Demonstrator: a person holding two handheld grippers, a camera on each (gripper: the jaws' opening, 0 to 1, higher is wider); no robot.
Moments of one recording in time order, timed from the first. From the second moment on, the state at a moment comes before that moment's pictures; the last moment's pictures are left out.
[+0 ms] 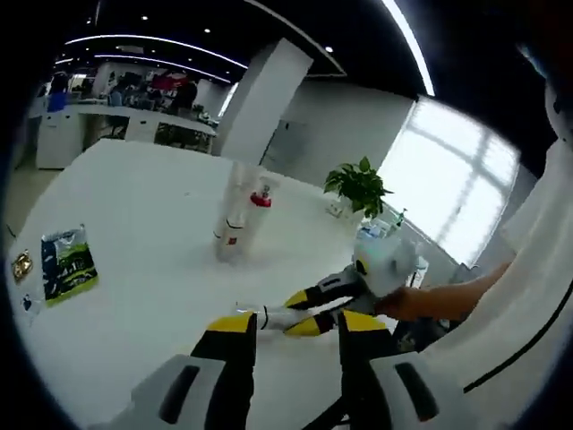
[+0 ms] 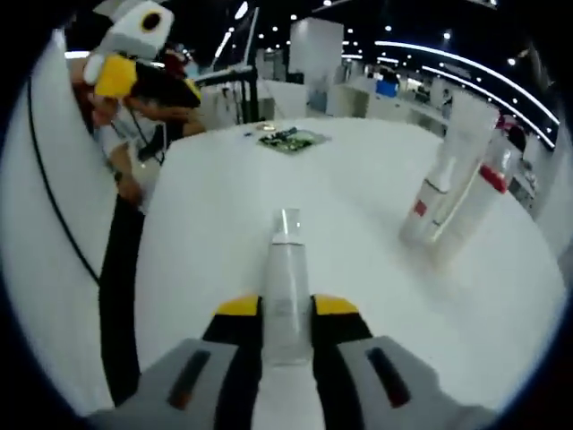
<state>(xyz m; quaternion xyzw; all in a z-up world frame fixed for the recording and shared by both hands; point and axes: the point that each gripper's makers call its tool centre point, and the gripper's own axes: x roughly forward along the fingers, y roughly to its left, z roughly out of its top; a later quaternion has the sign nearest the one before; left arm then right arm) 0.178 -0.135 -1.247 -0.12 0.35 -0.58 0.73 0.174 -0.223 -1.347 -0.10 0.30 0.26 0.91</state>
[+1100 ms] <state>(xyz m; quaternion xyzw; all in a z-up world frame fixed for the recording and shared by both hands) 0.173 -0.187 -1.212 -0.10 0.29 -0.68 0.66 0.163 -0.185 -1.211 -0.04 0.14 0.31 0.94</state>
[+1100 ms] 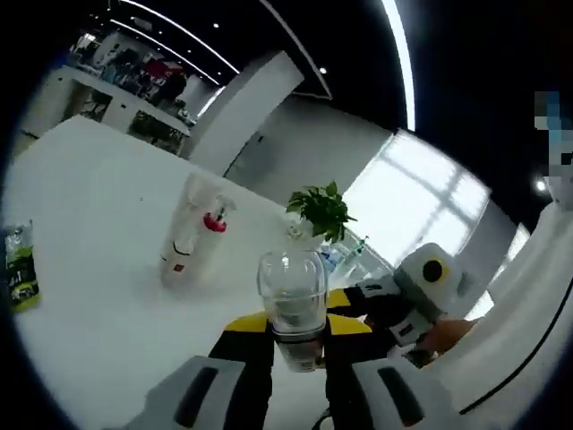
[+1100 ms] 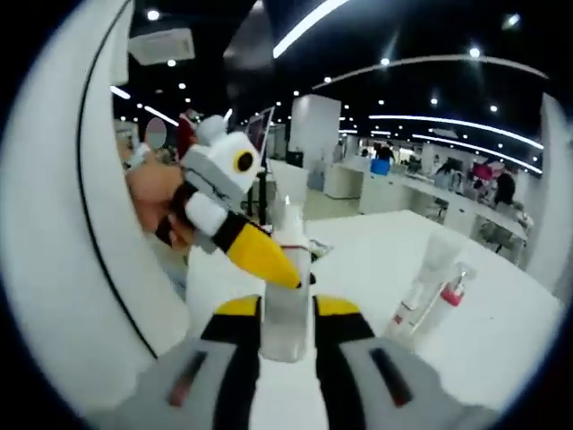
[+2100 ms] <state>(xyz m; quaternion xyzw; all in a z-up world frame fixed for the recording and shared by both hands) 0.179 -0.209 -1.206 -0.03 0.27 -0.68 0.68 0.184 -0.181 -1.221 -0.01 0.21 0.26 0.94</state>
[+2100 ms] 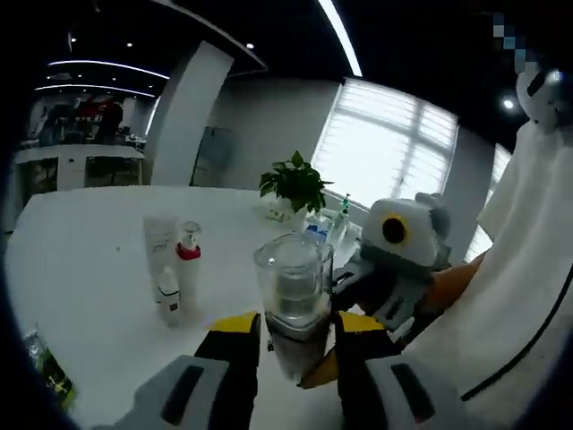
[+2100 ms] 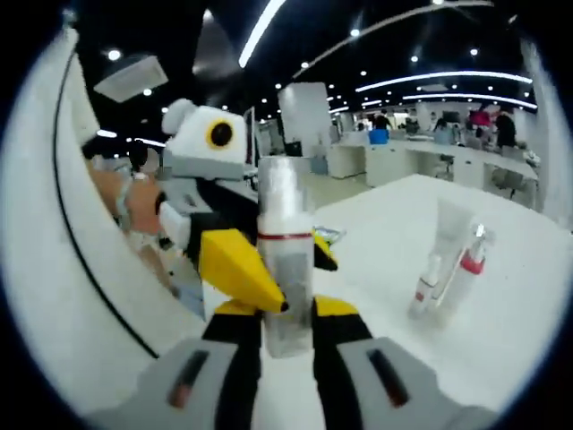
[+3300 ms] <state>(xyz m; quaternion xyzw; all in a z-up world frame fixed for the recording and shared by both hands) 0.133 -0.176 -1.180 0.05 0.18 -0.82 0.54 0.151 -0.140 -1.212 0.01 0.20 0.42 0.89</state>
